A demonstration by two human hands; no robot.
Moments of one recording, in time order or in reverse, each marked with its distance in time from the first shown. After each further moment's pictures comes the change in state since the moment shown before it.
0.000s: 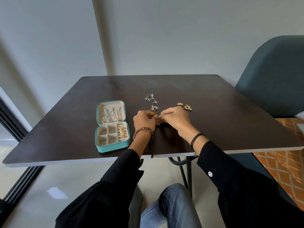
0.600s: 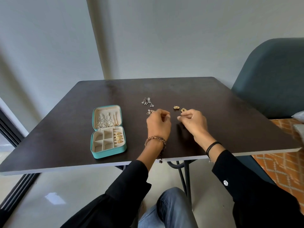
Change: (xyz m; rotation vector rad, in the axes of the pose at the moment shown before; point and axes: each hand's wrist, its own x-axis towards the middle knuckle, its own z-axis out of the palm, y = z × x) left_hand -0.032 0.031 0.029 -0.067 -0.024 0.217; right_hand 0.005 0.040 -0.052 -0.003 0.217 0.044
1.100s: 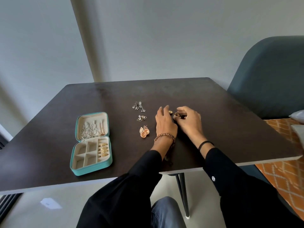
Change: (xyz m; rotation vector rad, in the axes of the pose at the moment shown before) left_hand 0.041 0.003 0.078 0.208 -0.184 0.076; right_hand 0.054 0.018 0.003 -0.154 -0.002 -0.231
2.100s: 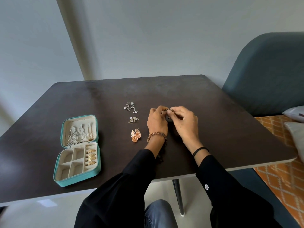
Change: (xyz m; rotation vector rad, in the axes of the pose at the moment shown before) left_hand 0.030 -0.007 0.013 -0.072 0.143 -0.017; right_hand -0.003 0.004 -0.002 0.204 0.114 -0.020
